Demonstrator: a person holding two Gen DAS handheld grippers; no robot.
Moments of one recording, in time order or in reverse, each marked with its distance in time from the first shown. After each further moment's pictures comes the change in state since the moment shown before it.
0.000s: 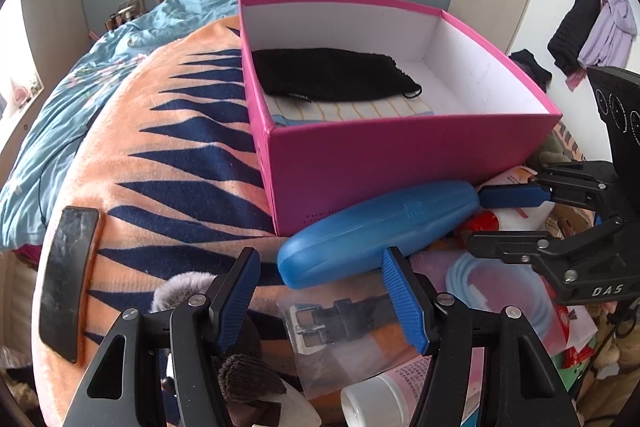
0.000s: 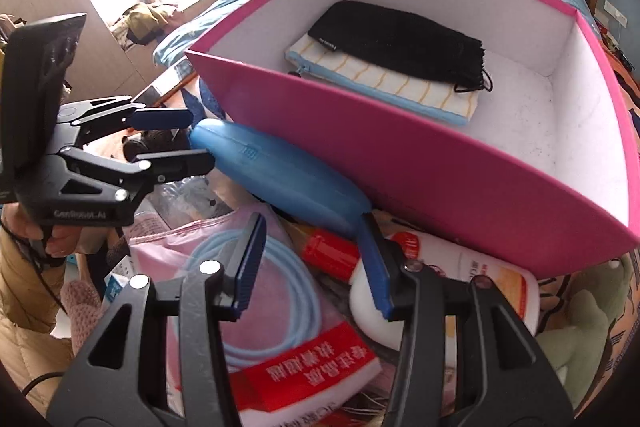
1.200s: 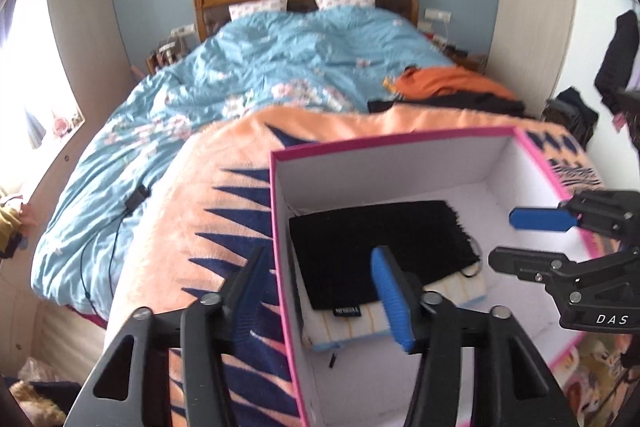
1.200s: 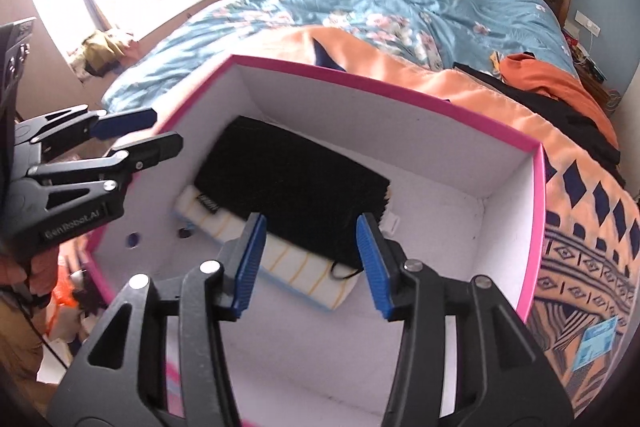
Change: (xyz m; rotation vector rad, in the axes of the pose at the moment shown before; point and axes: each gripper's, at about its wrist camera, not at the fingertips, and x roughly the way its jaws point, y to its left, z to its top) left arm -0.012 0.006 0.148 -0.024 -0.160 0.185; right arm -0.014 -0.083 0.133 0.044 -0.072 -0.101
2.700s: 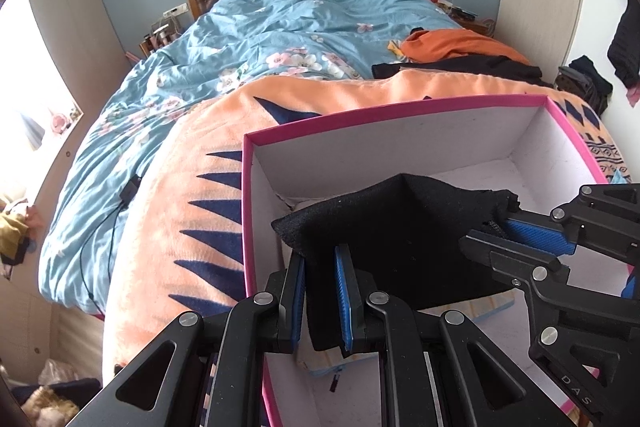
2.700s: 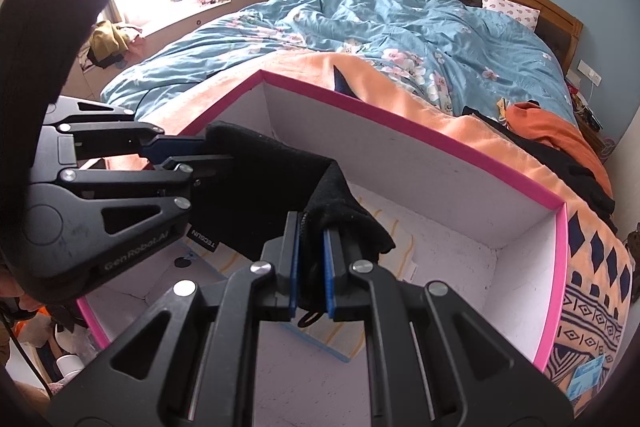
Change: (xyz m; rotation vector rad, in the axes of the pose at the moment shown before) left arm 0.069 -0.017 0.017 0.049 0.158 0.063; right arm 0.035 0.029 0.016 -0.131 -0.069 -0.074
